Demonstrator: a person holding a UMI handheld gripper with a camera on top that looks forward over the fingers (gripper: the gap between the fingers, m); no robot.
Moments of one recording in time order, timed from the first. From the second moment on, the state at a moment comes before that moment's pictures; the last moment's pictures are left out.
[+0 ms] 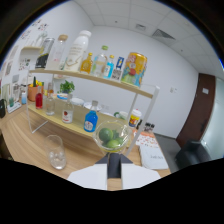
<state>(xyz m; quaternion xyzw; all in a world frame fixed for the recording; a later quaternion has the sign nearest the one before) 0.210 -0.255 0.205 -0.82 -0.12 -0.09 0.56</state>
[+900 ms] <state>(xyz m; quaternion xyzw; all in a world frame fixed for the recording) 0.271 -0.279 0.004 -0.93 -0.01 0.02 0.37</state>
